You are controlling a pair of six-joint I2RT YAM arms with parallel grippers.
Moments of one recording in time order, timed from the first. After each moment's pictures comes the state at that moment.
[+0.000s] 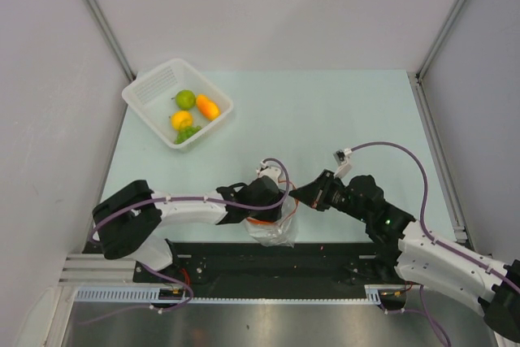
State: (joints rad) left arm -1.07 1.51 0.70 -0.11 -0.16 -0.62; right arm 0.83 0.73 0.39 0.13 -0.12 1.04
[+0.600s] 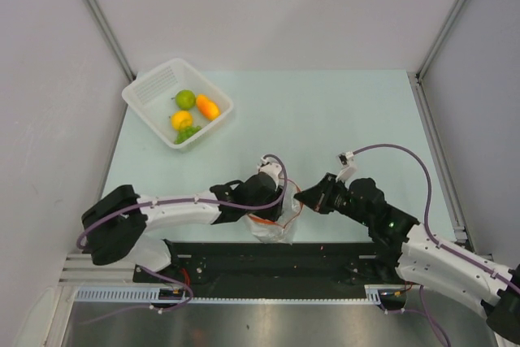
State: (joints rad) left arm -1.07 1.46 0.72 -0.11 -0.14 -0.57; right arm 0.85 0.69 0.38 0.04 -0.06 0.99
